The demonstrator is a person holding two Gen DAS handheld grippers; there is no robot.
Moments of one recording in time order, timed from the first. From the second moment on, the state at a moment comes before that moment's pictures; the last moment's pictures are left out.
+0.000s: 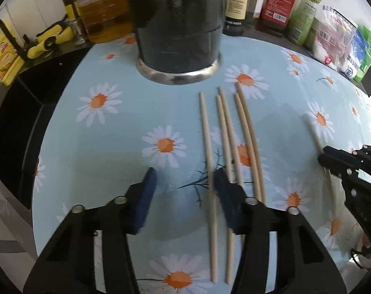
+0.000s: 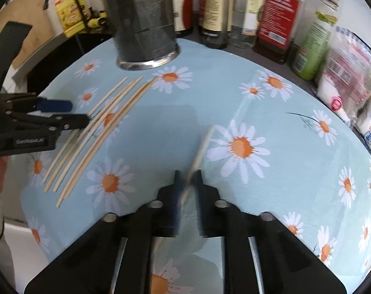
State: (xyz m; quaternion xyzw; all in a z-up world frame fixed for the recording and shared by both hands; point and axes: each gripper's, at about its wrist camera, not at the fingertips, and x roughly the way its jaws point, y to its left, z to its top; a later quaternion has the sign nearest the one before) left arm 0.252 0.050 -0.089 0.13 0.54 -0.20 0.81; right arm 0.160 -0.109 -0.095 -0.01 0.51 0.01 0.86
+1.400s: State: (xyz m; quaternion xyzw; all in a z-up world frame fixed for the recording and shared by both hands) left arm 0.364 0.178 0.076 0.09 0.46 -0.17 0.86; right arm 0.225 -0.135 0.070 0.06 0.36 -0.05 0.93
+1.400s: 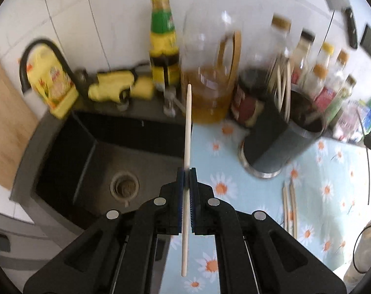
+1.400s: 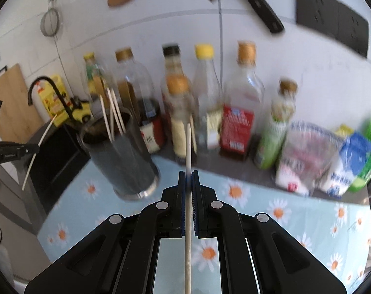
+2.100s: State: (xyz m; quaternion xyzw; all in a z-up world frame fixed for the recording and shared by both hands) left arm 0.394 0.114 0.147 0.05 0.29 -0.37 0.88; right arm 0.303 -0.078 0.139 0.10 0.17 0.07 0.98
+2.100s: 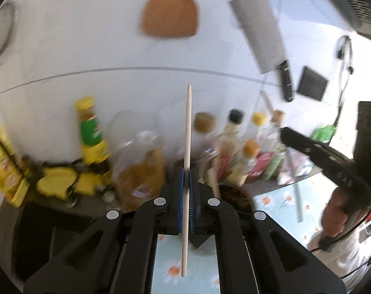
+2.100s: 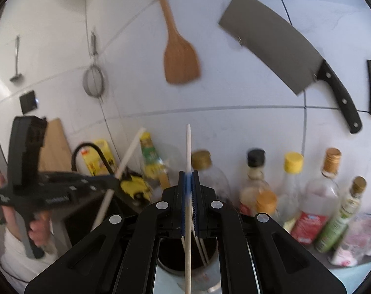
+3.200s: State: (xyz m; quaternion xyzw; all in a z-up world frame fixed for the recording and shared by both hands) left arm 0.406 0.072 0.053 -0.08 0.16 -0.45 0.87; right arm 0.360 -0.086 0.073 0.11 0.07 0.08 0.99
